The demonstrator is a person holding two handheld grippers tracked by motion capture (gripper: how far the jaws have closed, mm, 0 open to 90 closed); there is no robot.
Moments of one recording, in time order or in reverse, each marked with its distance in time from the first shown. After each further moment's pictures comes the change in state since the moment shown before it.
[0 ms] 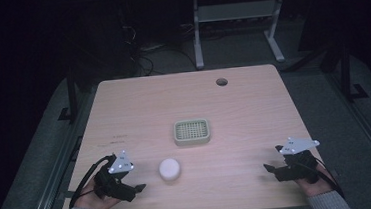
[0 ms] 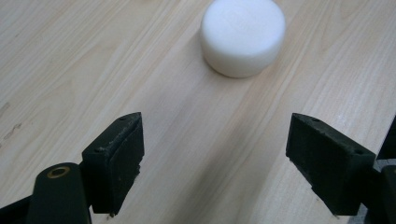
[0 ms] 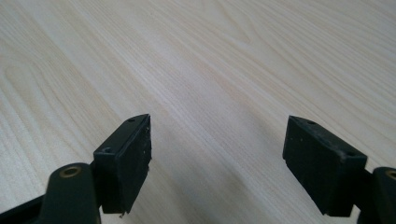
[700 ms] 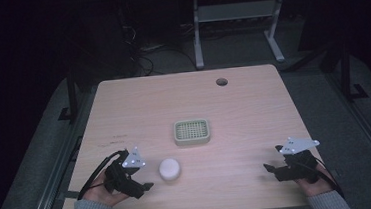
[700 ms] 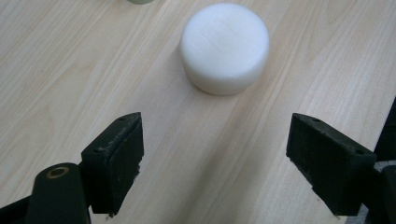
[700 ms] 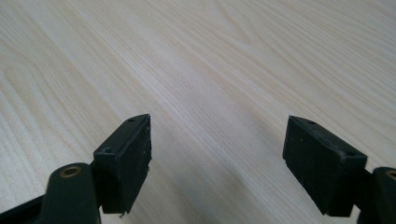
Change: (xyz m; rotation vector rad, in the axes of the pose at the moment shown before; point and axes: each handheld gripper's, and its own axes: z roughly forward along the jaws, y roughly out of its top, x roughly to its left) left arm -0.004 0.027 0.013 0.069 -0.048 0.056; right arm -0.001 0.000 0.000 -0.001 -0.001 -0.015
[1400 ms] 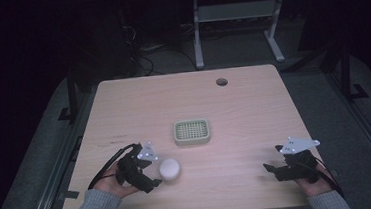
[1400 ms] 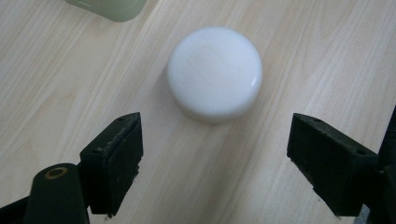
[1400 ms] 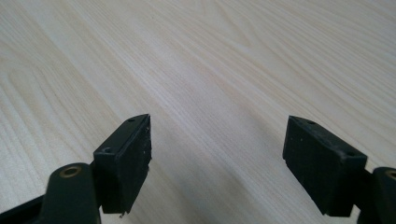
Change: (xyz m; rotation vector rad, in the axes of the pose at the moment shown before) left arm 0.002 0.029 0.017 0.052 -0.050 0.035; right arm 0.002 0.001 0.000 -0.013 0.011 0.030
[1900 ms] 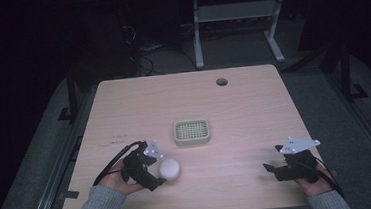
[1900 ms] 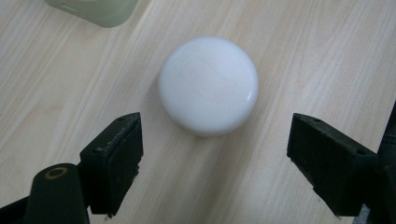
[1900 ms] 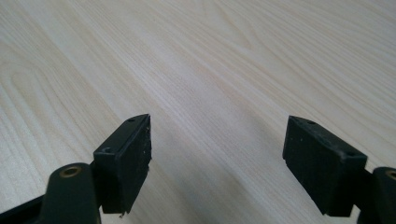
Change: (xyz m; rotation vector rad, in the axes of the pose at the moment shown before) left arm 0.001 0.011 0.009 0.031 -0.038 -0.005; right arm 0.000 0.000 0.000 -0.004 0.003 -0.001
